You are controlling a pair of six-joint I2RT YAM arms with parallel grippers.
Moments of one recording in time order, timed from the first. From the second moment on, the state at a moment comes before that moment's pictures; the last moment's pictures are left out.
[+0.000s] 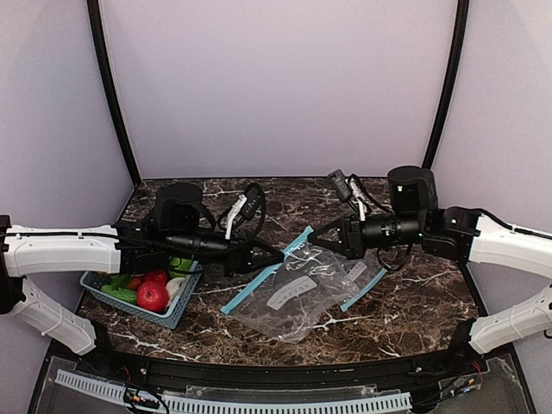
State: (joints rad) left arm -0.97 1.32 0.90 0.12 0.50 -0.37; right arm 0.89 1.16 0.92 -0.13 -0.43 0.38
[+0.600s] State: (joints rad) left arm -0.97 1.23 0.82 0.03 0.45 -0.37; right arm 0.78 1.15 0.92 -0.19 -0.42 0.41
